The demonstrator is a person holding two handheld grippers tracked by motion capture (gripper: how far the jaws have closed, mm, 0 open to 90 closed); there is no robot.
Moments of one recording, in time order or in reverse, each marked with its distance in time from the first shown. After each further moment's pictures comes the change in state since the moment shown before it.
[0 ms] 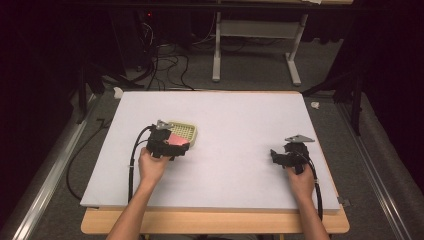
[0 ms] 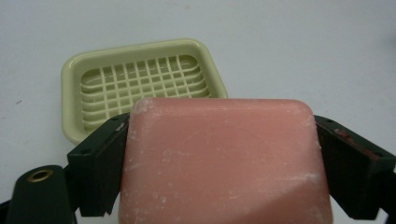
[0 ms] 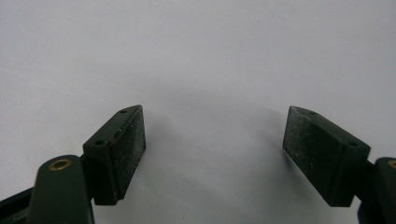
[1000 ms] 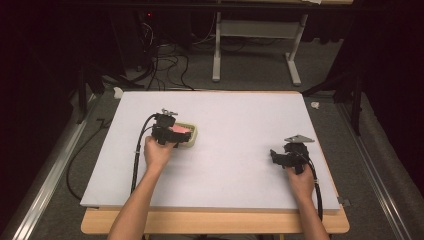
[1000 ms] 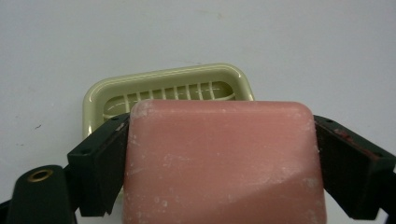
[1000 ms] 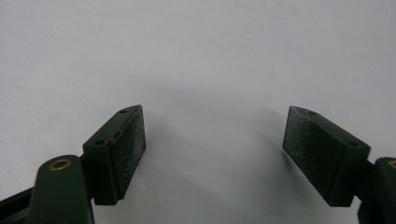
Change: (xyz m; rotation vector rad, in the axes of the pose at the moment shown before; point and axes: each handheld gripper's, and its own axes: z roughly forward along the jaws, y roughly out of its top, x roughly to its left) left arm 0.014 0.031 0.034 0.063 0.089 -0.037; right arm 0.001 0.000 0.000 -0.004 -0.002 -0.007
